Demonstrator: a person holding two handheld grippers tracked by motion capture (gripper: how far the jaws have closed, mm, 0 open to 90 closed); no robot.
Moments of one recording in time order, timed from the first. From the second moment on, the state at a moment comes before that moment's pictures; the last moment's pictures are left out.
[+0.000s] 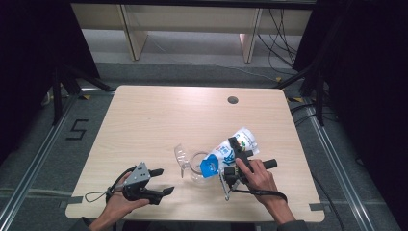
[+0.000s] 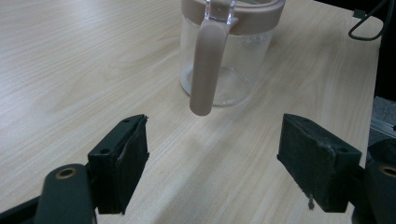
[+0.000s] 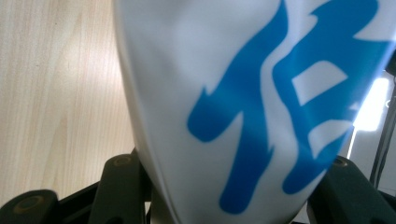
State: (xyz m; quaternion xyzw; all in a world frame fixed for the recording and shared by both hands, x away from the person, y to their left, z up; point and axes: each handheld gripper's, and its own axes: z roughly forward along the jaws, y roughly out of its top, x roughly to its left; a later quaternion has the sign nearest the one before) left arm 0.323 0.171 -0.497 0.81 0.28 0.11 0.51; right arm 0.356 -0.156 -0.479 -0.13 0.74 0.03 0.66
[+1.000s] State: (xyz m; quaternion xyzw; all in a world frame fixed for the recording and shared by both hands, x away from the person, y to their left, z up) left arm 0.324 0.171 -0.498 0.81 0.27 0.11 0.50; right arm 0.354 -0.155 -0.477 -0.14 0.73 0.01 0.67
